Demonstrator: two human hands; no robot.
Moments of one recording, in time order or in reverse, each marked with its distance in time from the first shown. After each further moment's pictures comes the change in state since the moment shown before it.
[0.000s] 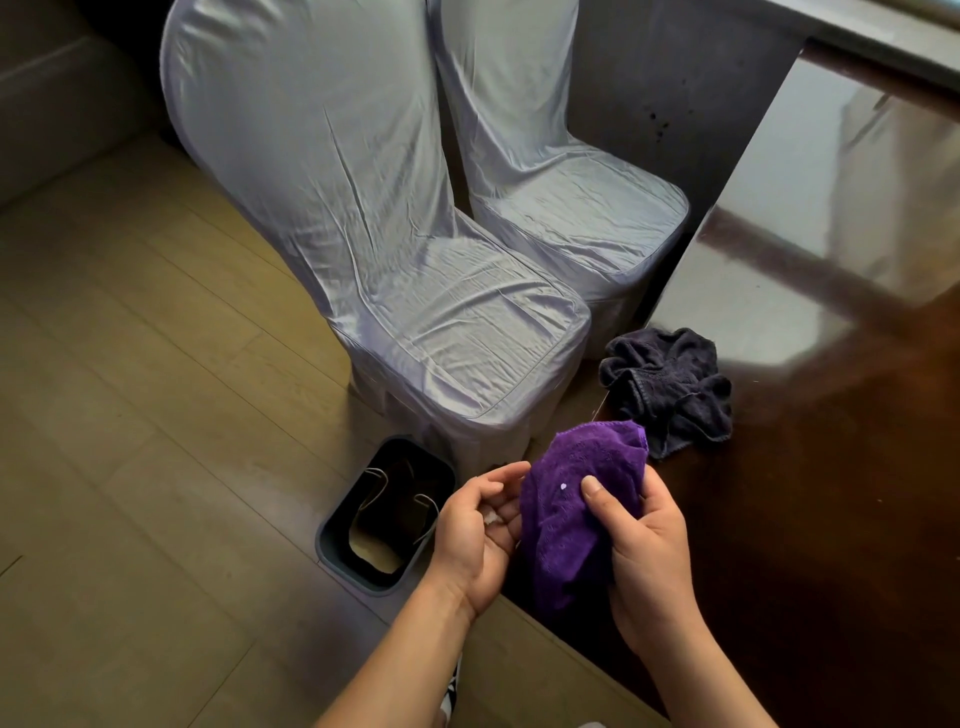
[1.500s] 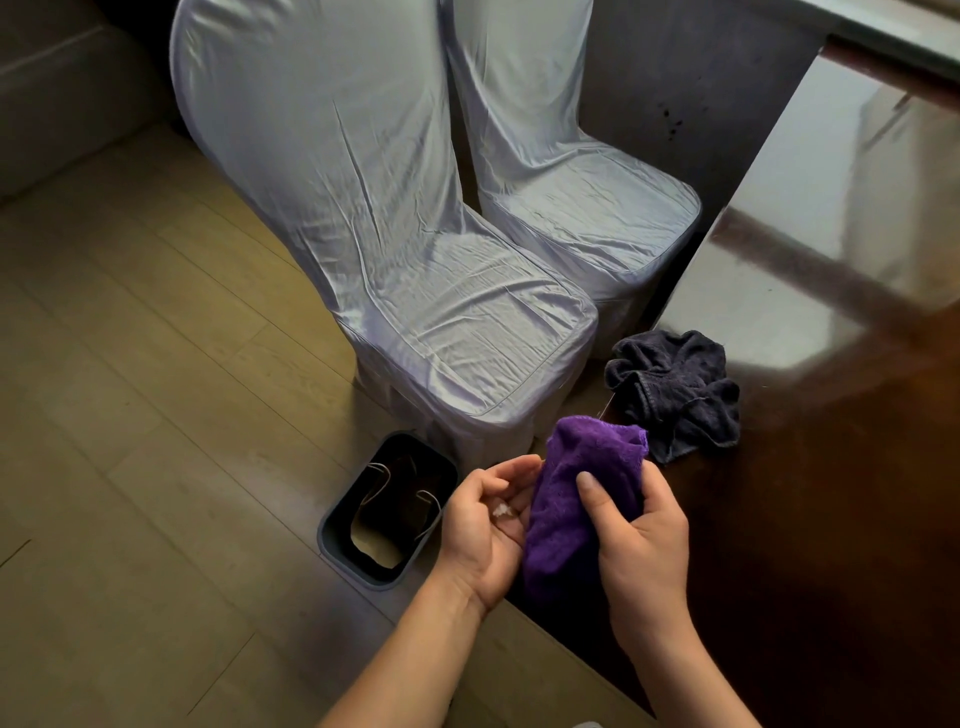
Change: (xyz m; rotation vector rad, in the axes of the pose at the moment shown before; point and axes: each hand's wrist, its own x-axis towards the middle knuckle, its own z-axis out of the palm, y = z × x) left_hand -0.003 0.004 0.015 -0.153 -0.052 -0.037; right_hand 0.006 0.006 0.001 -0.312 0.059 -0.212
